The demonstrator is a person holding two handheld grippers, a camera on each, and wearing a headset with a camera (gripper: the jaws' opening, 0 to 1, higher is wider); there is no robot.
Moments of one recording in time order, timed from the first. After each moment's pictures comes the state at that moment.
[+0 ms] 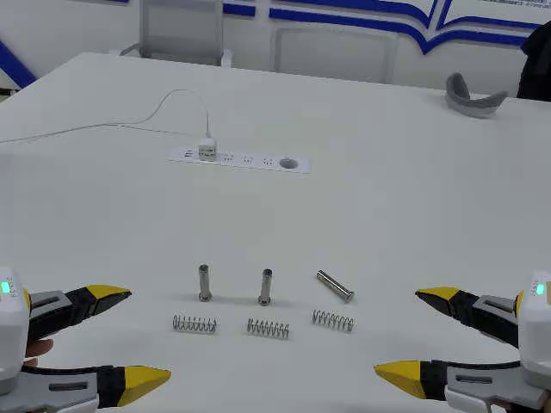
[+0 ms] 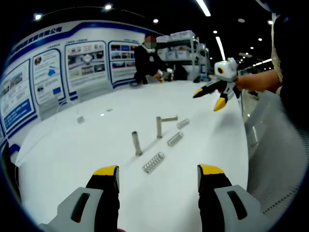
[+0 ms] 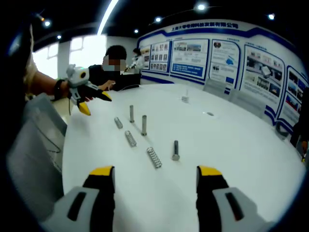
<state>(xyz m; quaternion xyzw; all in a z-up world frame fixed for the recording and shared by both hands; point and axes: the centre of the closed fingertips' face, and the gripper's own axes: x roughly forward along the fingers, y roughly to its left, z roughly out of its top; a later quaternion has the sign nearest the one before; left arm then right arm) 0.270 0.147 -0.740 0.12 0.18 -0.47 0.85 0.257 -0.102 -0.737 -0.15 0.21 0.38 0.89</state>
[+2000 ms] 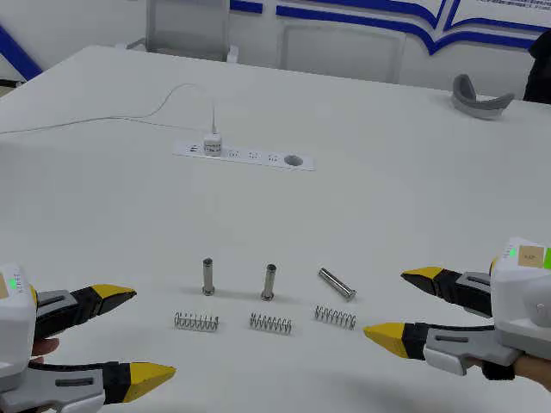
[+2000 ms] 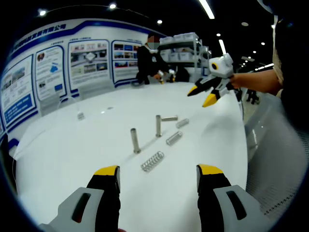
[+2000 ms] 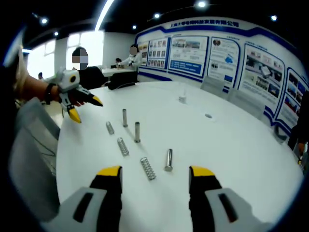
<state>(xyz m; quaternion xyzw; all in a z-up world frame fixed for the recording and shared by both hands) 0.267 0.146 -0.746 0.11 0.18 -0.47 0.86 0.287 -0.088 -0.724 -0.16 0.23 0.37 0.89</state>
